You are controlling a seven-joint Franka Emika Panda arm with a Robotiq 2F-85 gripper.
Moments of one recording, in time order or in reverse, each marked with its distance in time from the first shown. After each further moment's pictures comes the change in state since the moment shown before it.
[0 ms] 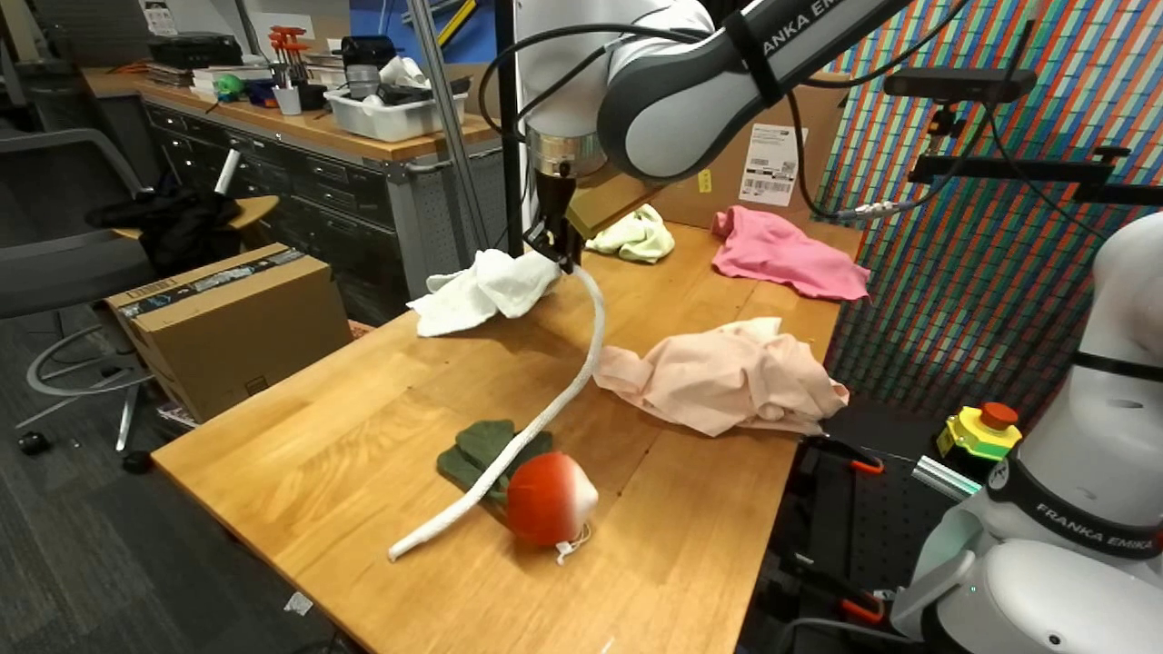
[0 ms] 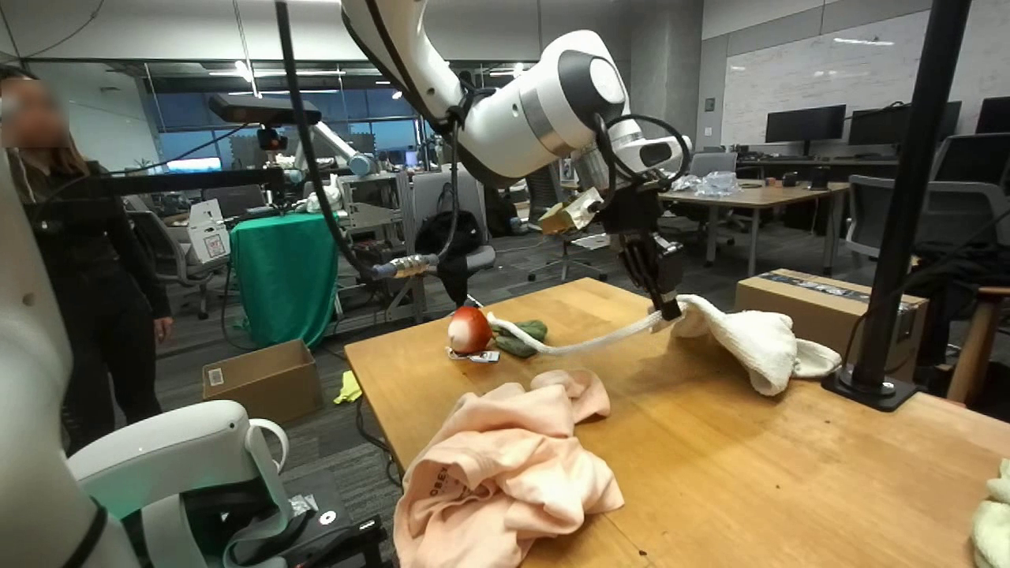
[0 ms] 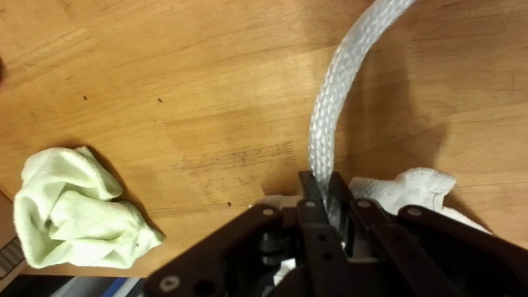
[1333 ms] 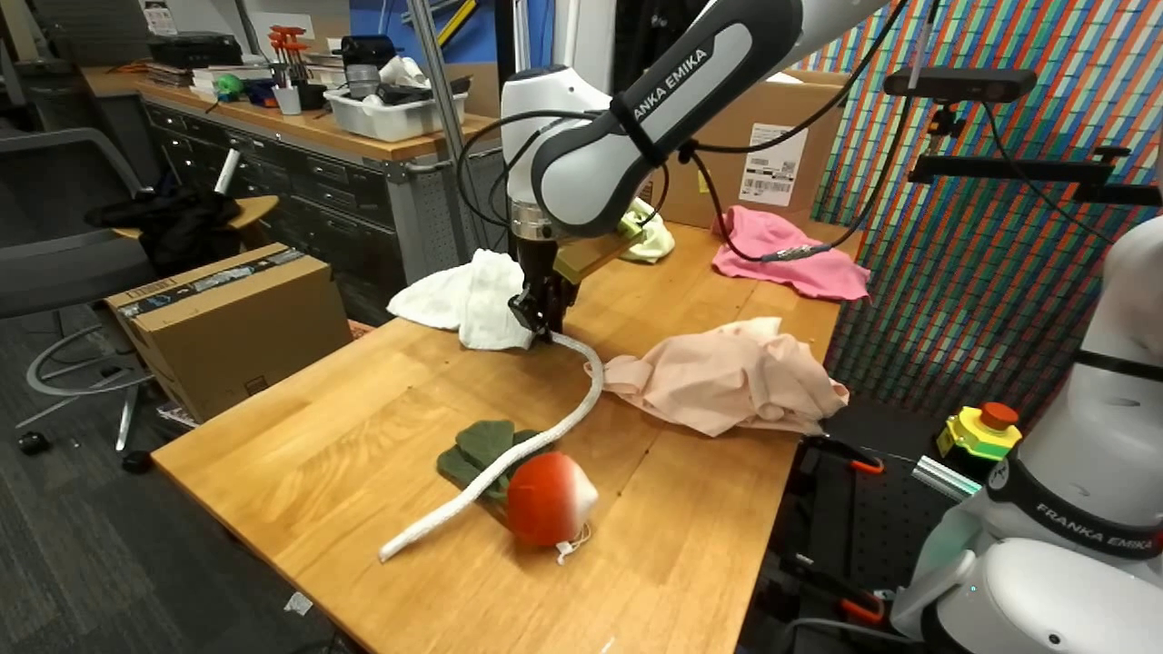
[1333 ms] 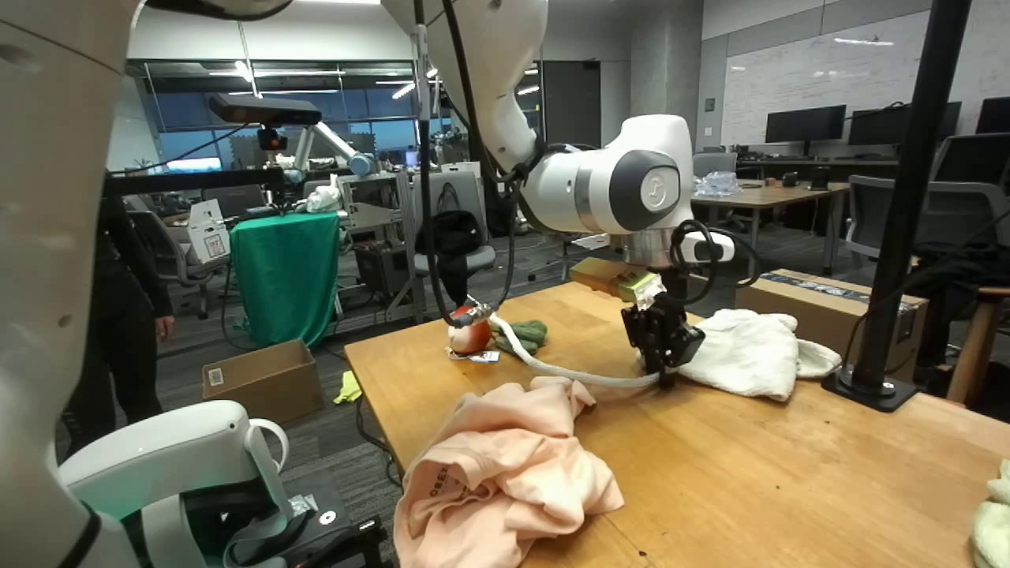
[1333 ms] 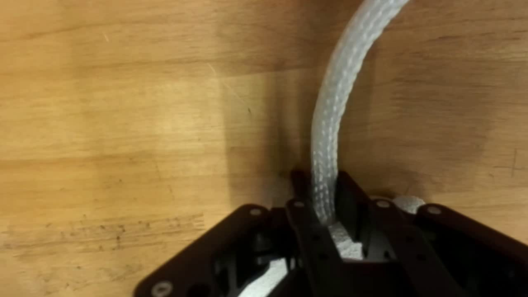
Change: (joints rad) arm -0.087 0.279 0.029 0.135 0.378 0.073 -0.476
